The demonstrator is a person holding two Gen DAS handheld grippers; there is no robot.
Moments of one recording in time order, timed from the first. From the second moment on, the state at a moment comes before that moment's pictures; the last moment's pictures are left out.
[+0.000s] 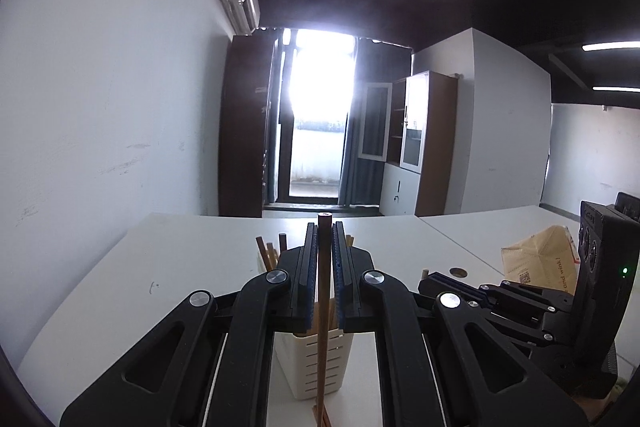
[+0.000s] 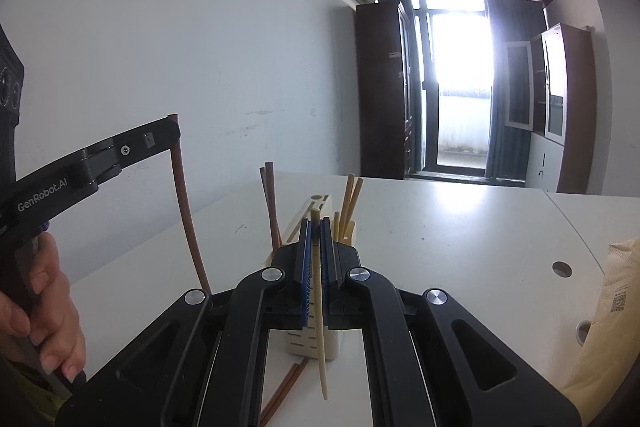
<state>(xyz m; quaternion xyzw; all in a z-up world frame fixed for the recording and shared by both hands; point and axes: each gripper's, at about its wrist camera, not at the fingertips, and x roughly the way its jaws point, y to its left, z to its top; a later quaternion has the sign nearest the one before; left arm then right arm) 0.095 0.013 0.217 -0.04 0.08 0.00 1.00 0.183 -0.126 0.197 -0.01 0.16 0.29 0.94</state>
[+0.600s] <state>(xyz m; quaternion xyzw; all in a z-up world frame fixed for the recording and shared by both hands) 0.101 0.025 0.239 -0.05 -0.01 0.03 1.00 0.197 -0.125 0.215 0.01 0.10 0.30 0.95</state>
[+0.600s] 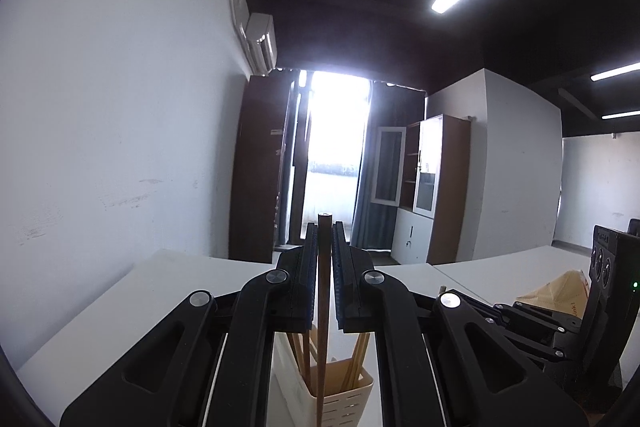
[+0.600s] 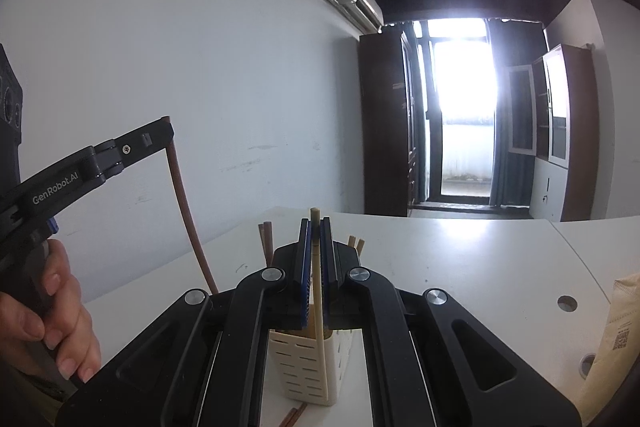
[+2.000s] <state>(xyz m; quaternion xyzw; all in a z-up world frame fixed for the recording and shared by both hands) 0.139 0.022 0.219 -0.04 -0.04 0.04 1.00 0.232 -0.111 0.196 0.03 0.07 0.31 0.95</state>
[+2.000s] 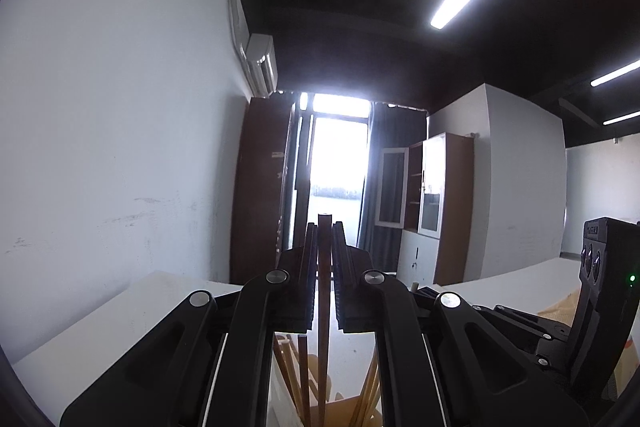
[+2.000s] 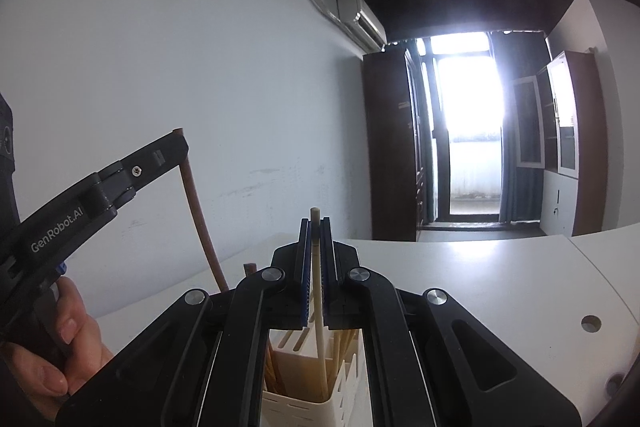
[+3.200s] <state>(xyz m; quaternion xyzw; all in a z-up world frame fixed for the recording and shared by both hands) 0.182 0.045 0.176 -0.04 0.09 0.02 0.99 0.231 -0.106 0.181 -0.03 0.15 0.29 0.94</state>
